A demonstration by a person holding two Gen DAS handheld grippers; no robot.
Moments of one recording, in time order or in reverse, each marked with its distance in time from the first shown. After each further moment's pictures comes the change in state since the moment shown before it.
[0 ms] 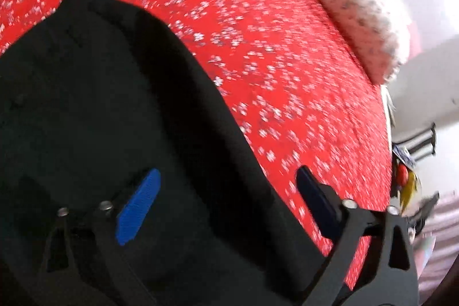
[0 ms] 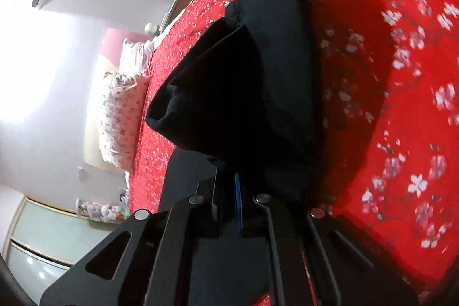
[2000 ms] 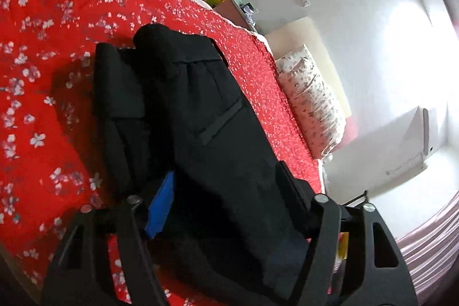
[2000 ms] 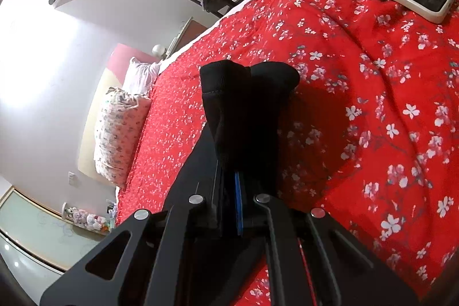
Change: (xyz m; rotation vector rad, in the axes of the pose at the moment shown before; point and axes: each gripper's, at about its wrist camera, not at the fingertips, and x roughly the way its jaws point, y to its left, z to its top) left arm -0.208 0.258 -0.196 -0.236 -0.425 -0.403; right arm -0.044 -0.022 0.024 -0.097 -0.160 -0.012
